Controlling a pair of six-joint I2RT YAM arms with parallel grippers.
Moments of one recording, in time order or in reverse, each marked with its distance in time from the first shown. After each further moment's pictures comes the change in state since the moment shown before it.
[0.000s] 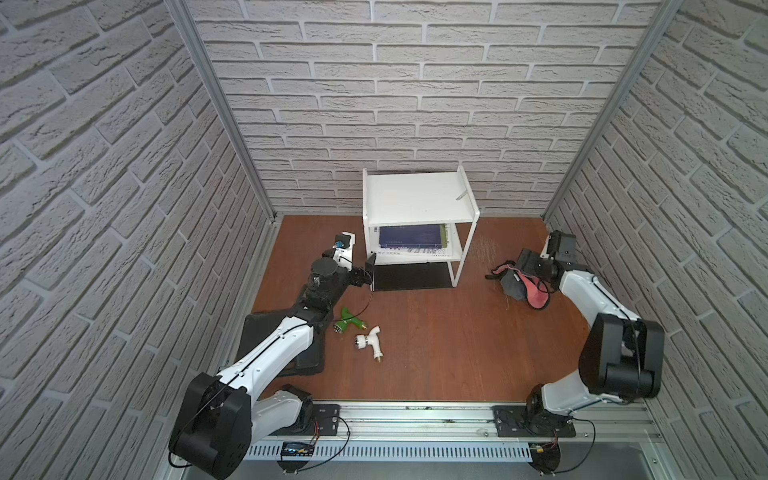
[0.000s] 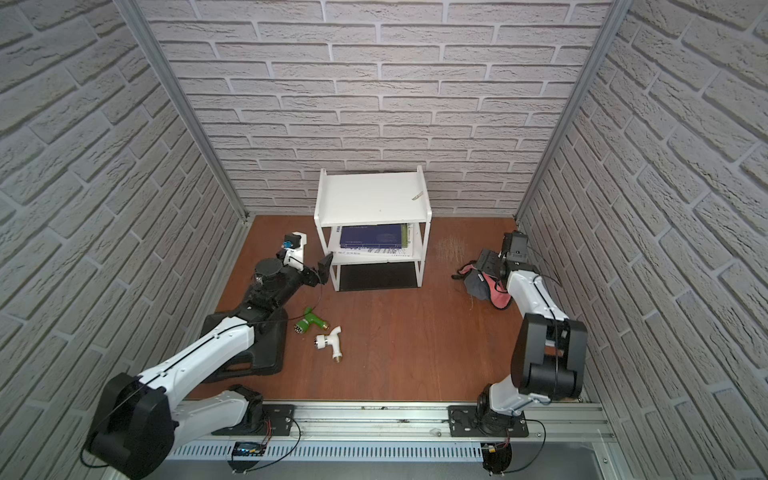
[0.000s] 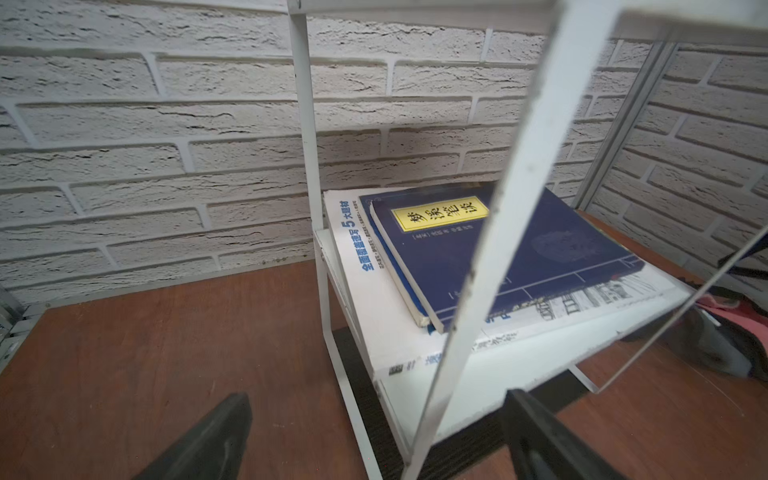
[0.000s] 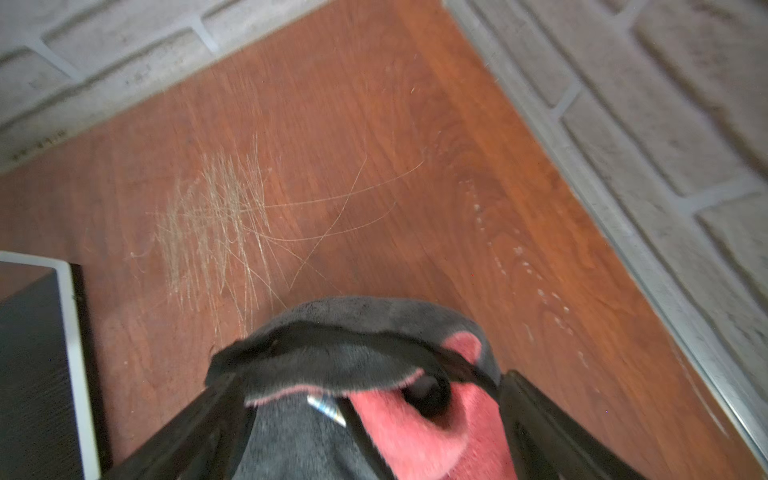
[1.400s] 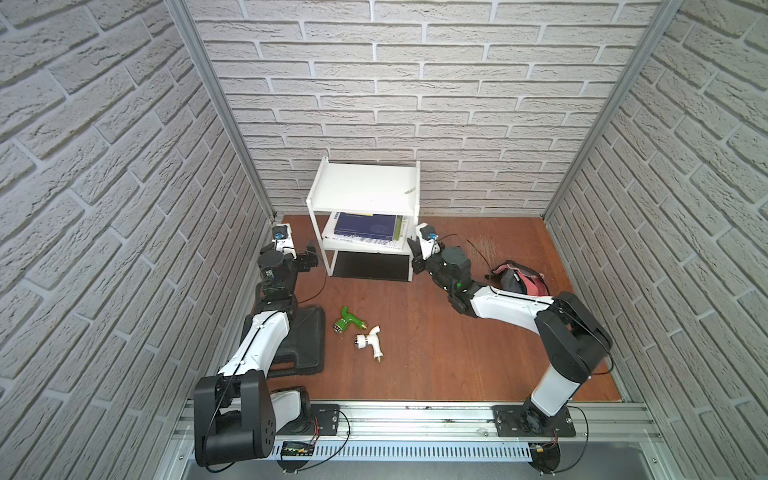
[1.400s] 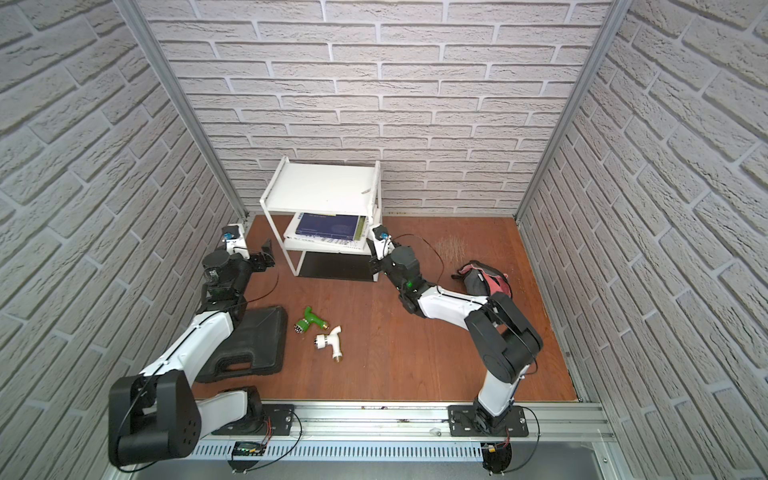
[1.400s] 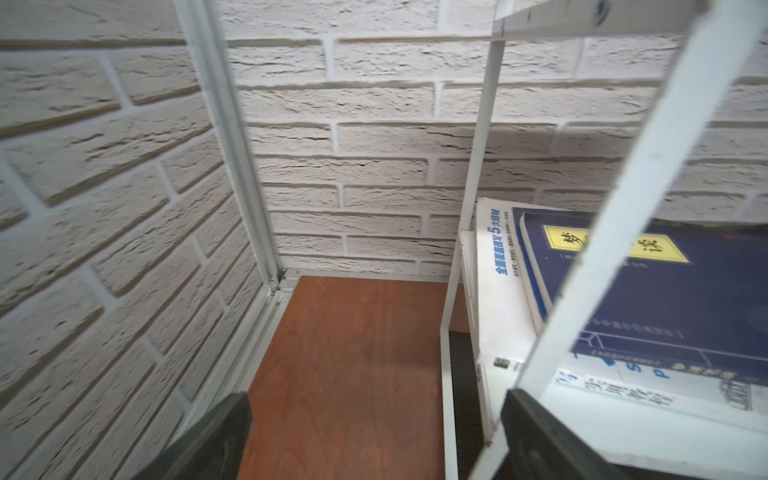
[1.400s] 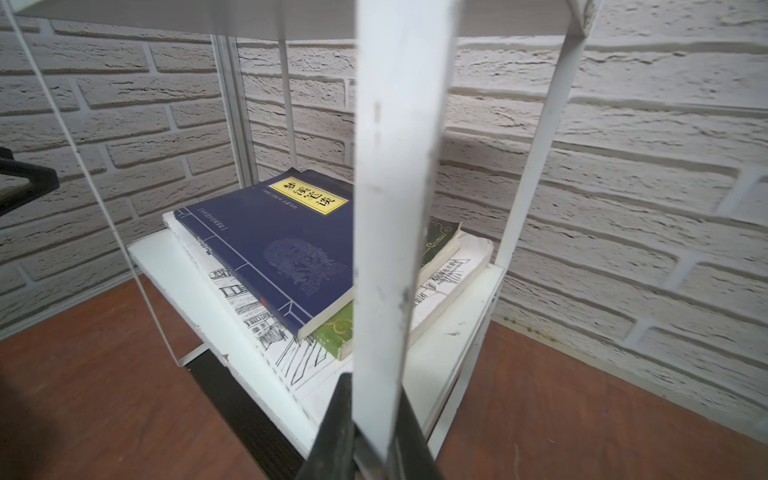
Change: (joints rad) left arm 0.468 0.020 -0.020 0.087 0.096 0.101; right arm 0.806 0.038 -0.189 1.056 0.066 -0.286
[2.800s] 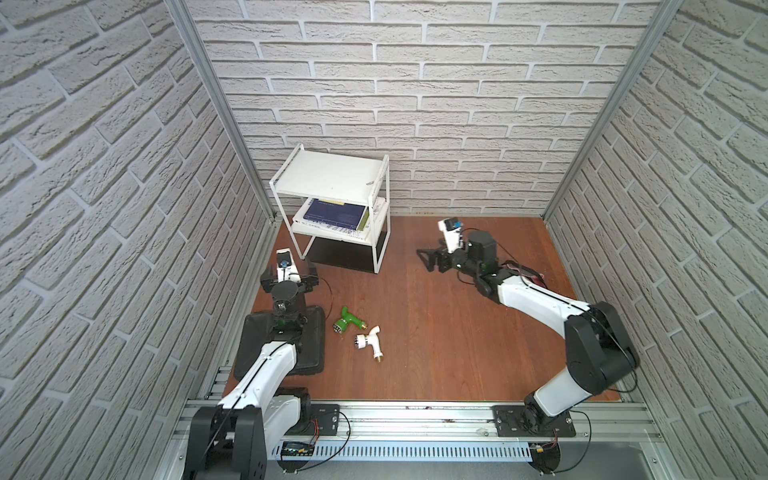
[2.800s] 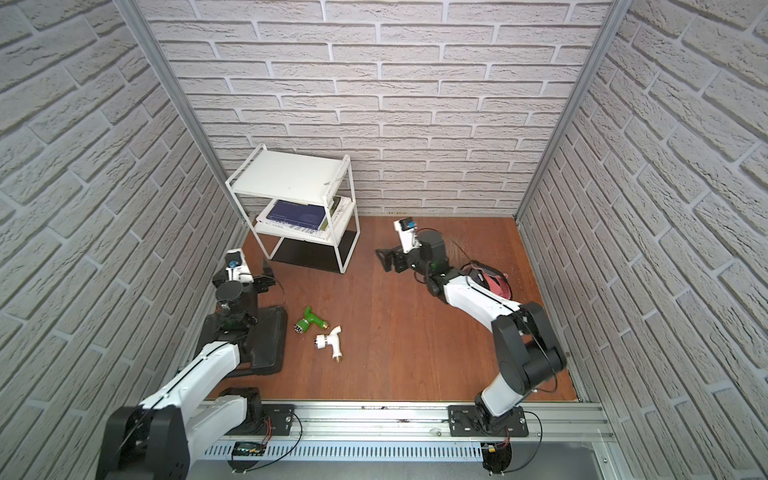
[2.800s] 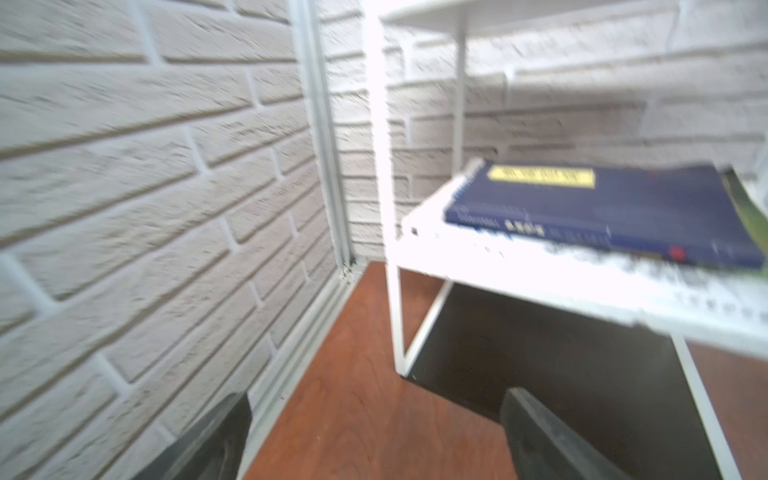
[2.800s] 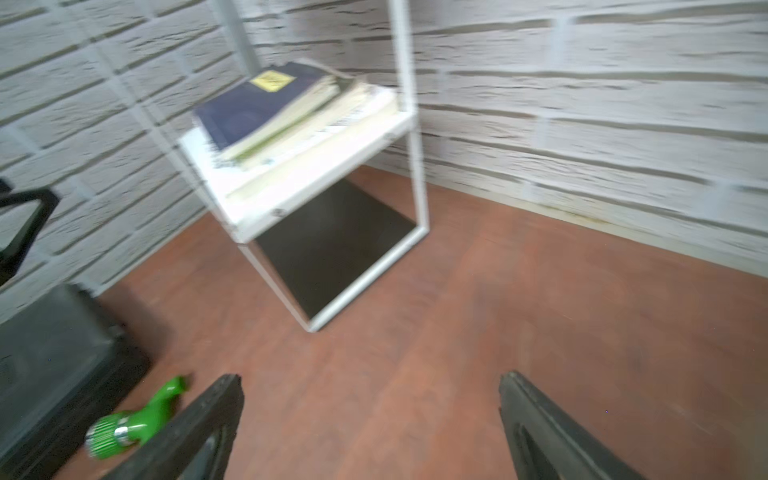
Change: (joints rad) left arm -0.058 -0.232 -0.269 0.146 -0.412 -0.019; right arm -0.107 -0.002 0.139 -0.379 -0.392 0.174
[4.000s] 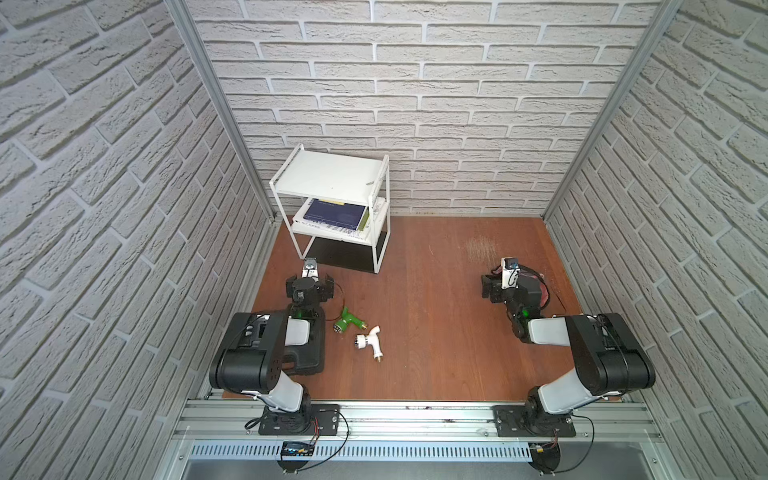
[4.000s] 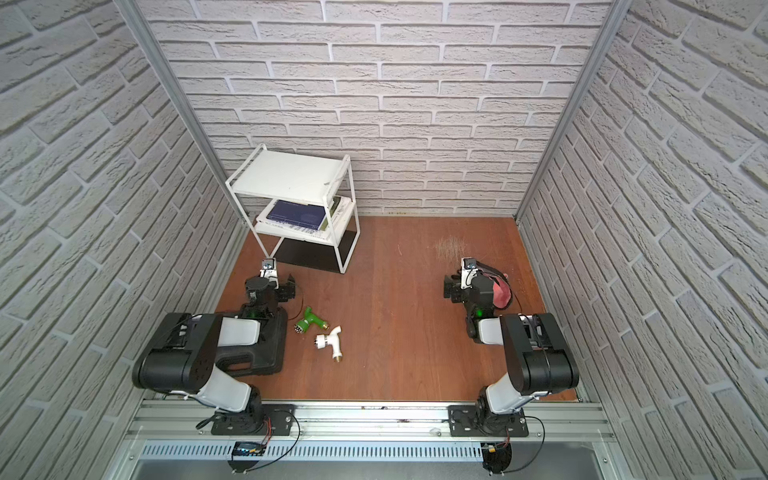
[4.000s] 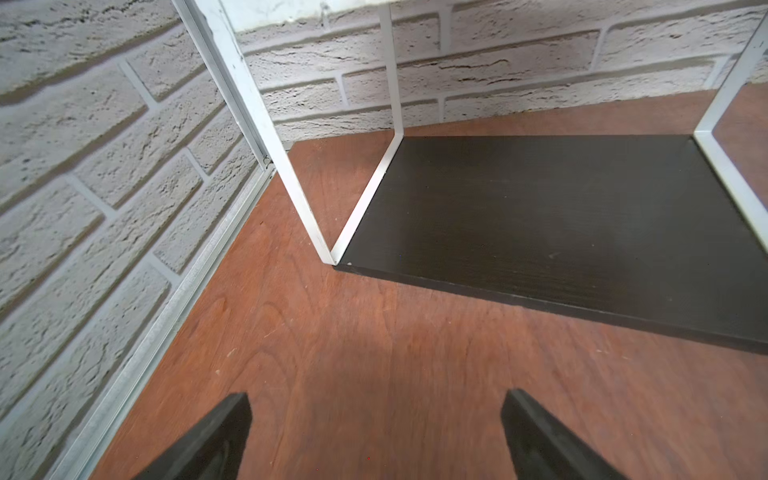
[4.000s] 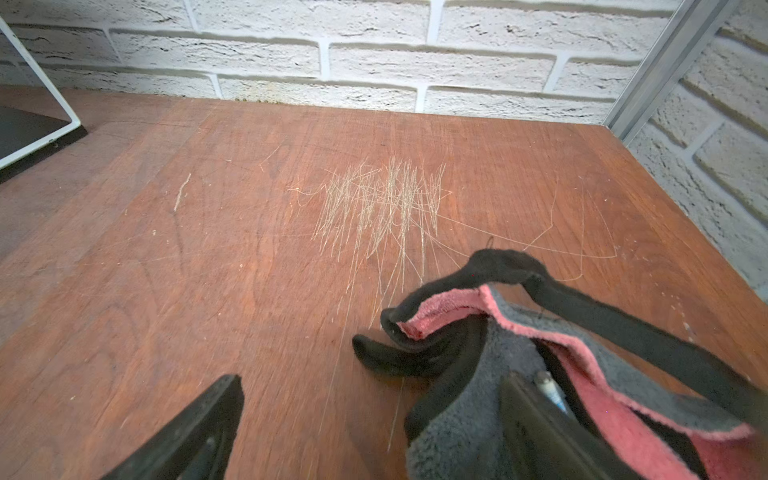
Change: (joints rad) left arm -0.066 0.591 -0.003 0.267 0.107 0.087; right arm -0.462 -0.118 -0.665 0.461 0.291 -0.163
